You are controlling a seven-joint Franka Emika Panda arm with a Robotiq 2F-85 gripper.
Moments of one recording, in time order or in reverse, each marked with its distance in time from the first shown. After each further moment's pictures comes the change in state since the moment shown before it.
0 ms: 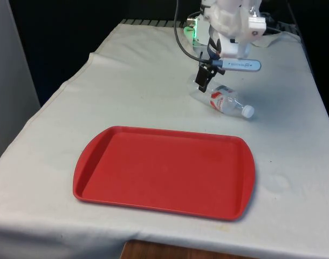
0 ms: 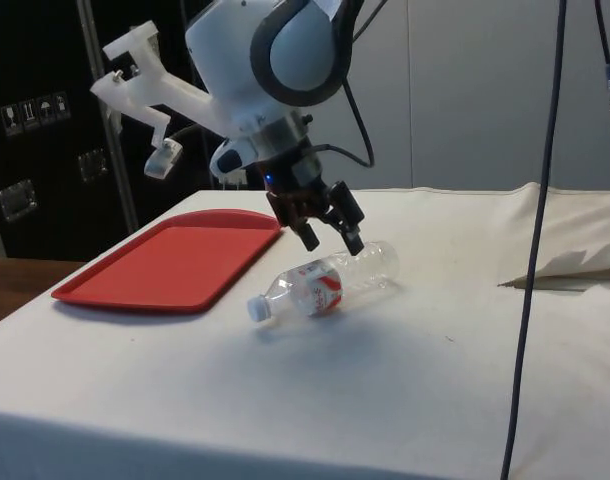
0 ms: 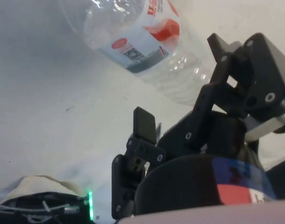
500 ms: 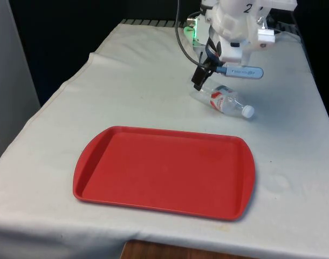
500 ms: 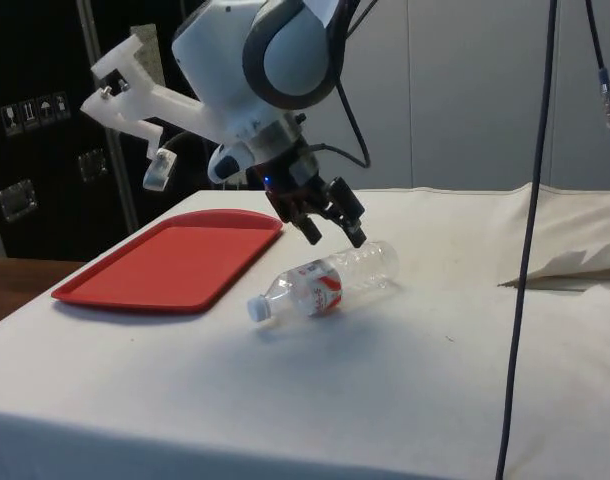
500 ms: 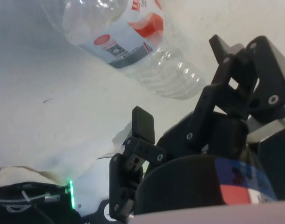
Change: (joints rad) arm 0.003 0.030 0.004 0.056 -0.073 -0.094 0.034
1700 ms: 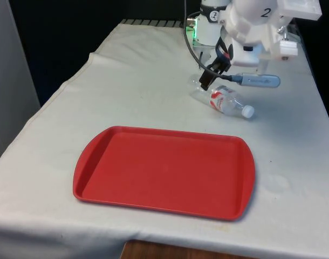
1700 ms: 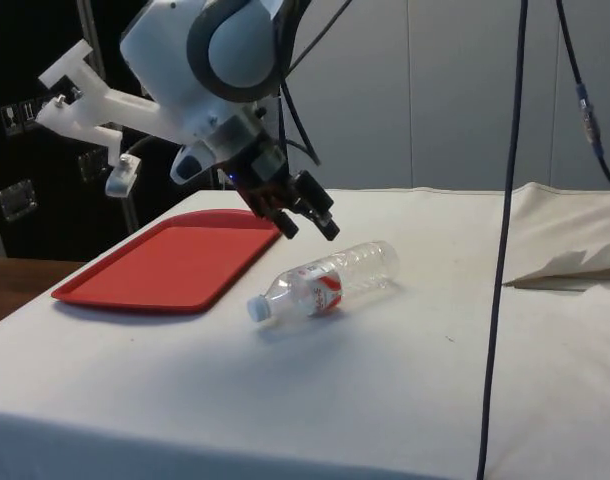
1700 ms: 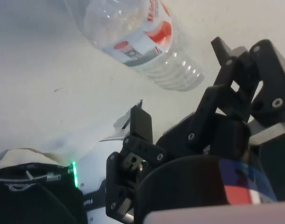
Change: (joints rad) arm 0.005 0.093 0.047 0.204 0.000 -0.192 0.048
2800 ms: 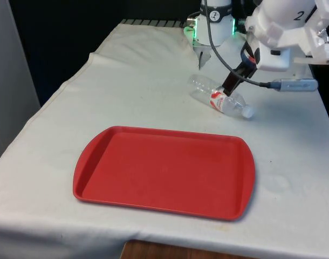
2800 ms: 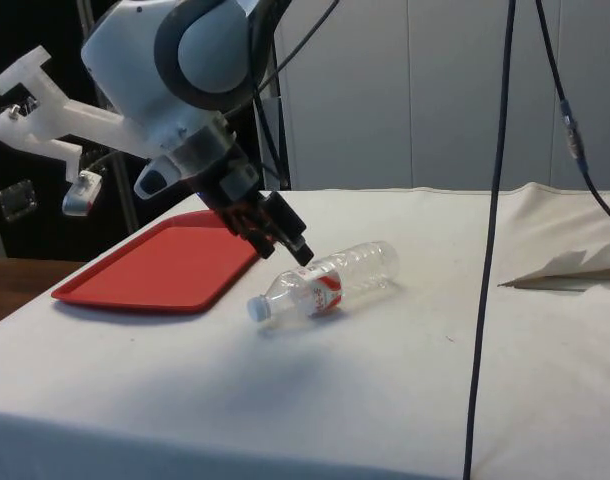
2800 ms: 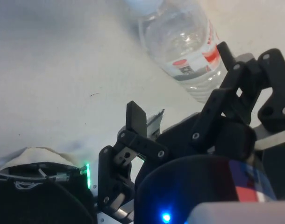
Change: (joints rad) arm 0.003 0.063 0.093 0.091 0.022 -0.020 0.137
